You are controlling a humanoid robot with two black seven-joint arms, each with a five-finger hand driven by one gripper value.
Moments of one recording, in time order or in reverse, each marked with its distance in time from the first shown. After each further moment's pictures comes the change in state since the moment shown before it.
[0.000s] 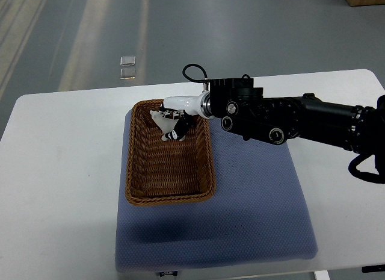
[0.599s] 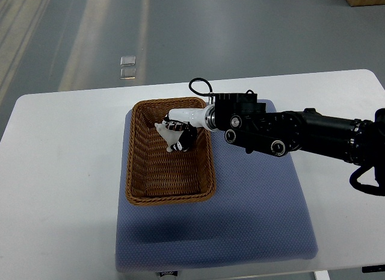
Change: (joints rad) left arm 0.000 0.000 0.000 0.002 -0.001 -0.001 0.000; right arm -0.066 0.000 -0.003 0.001 0.000 -0.018 0.006
